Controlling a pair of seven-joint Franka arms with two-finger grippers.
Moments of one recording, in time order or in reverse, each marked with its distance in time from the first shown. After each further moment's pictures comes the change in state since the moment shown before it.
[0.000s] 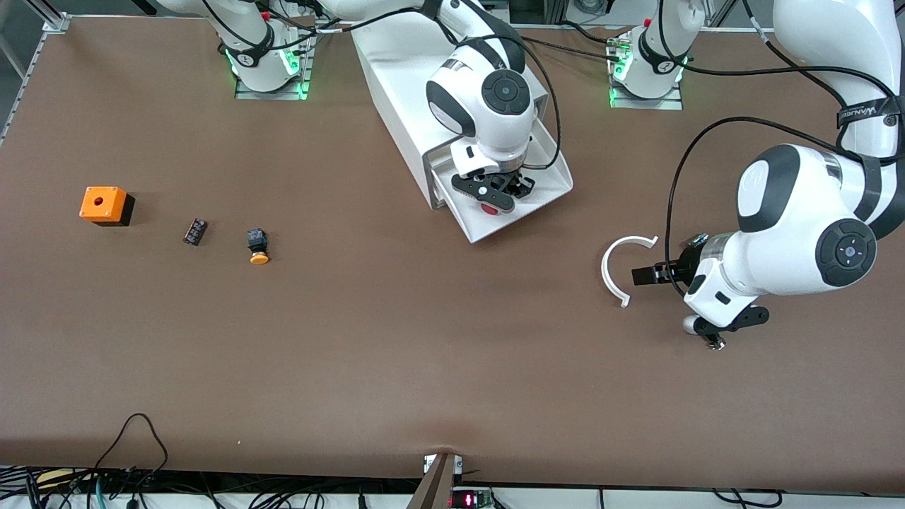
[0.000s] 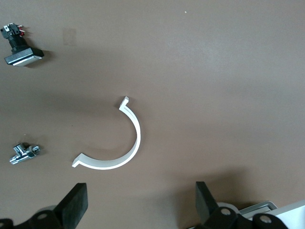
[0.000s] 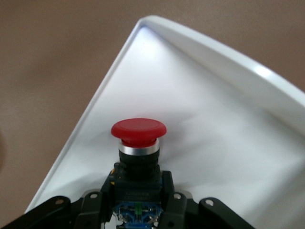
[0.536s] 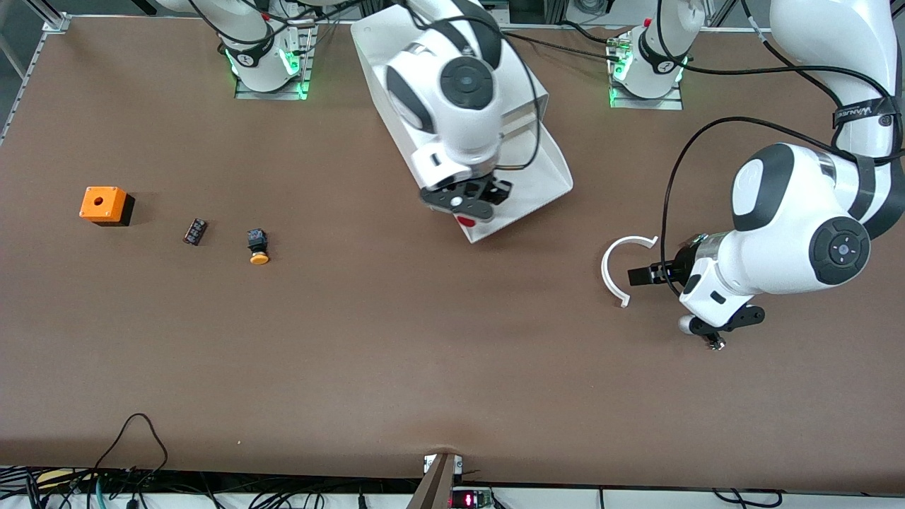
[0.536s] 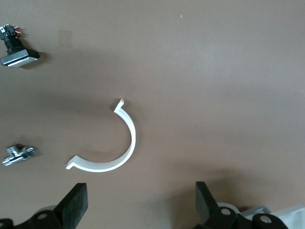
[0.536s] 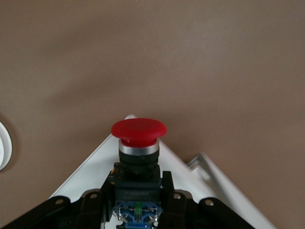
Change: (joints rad) left arm -0.012 0.000 -0.007 -0.007 0.000 0.042 -0.051; right arm -0.120 -0.128 -0.040 0.037 0.001 -0.184 -0.359
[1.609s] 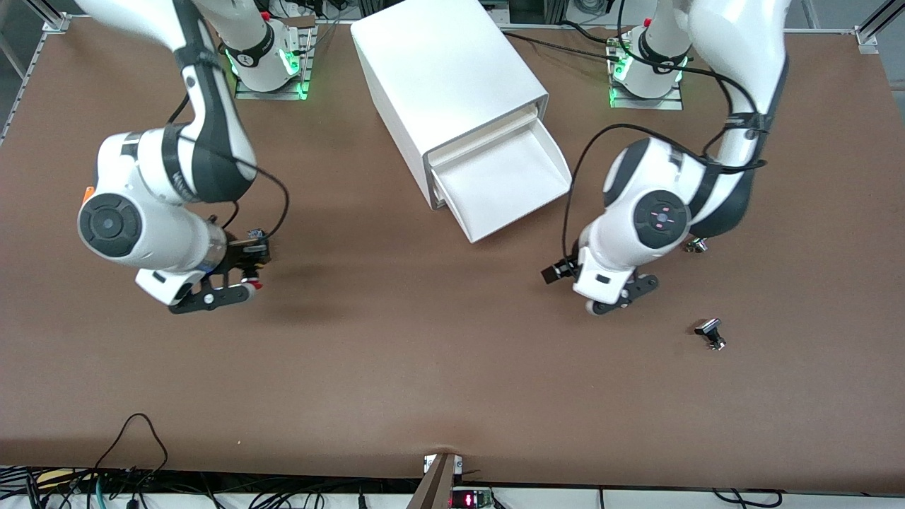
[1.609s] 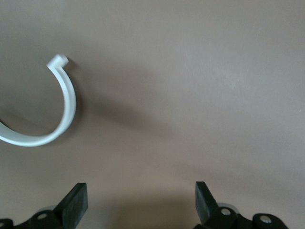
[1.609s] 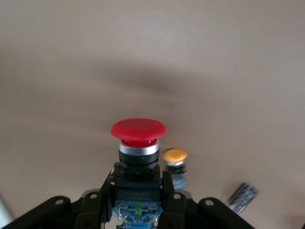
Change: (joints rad) left arm -0.227 0.003 -0.013 -0.209 0.059 0.274 -0.469; right arm -0.382 -0.186 -0.246 -0.456 0.026 0.068 -1.148
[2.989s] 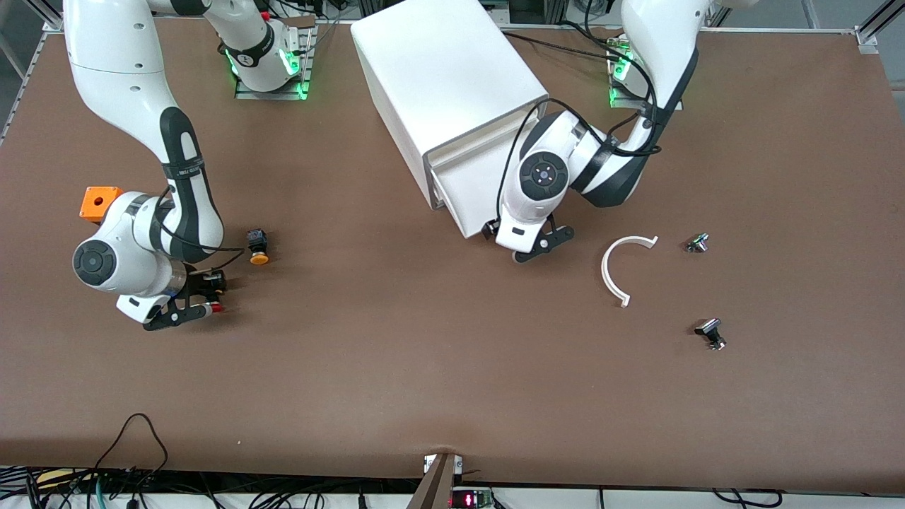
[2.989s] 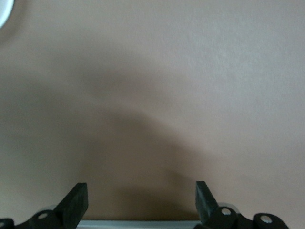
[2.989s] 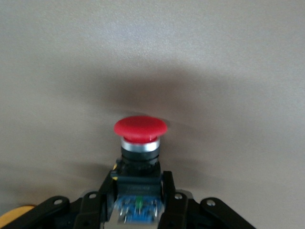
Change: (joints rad) left arm -0.180 -0.015 -0.038 -0.184 0.000 0.116 -0.232; right arm -0.162 0.208 -0.032 -0.203 0.147 0.425 -0.330
